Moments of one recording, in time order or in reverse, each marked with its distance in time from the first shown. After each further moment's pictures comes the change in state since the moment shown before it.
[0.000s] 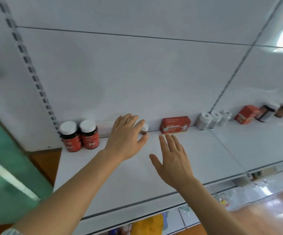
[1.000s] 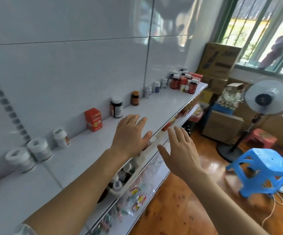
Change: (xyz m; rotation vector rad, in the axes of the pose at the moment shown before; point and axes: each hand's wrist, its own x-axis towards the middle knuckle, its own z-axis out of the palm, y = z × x) left_hand 0.246 0.581 0.191 -0.293 -0.133 0.487; right_hand -0.150 0.557 -0.140 -0.100 0.203 0.662
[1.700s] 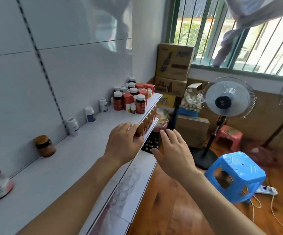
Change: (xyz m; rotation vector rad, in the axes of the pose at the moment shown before) left_hand 0.350 0.169 0.202 -0.094 -0.061 0.125; right_hand 0.240 0.330 0.009 -0.002 0.044 0.170
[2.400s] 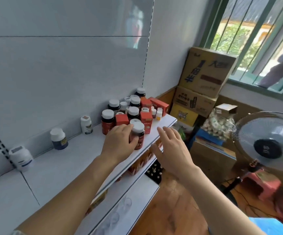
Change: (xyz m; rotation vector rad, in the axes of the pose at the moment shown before) left_hand 0.284 -0.057 0.137 -0.042 0.048 -0.277; right_hand 0.339 0.125 0.065 0.028 -0.068 -0.291
